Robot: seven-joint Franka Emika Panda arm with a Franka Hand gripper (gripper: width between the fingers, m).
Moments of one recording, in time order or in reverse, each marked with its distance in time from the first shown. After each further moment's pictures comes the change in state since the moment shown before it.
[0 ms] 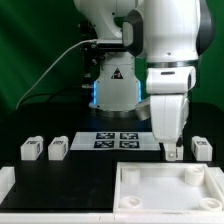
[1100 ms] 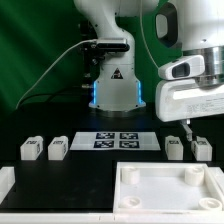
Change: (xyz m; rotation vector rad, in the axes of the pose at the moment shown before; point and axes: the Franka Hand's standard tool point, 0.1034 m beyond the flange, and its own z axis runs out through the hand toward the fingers) arm 0.050 -0.046 -0.011 0.058 0.023 1.016
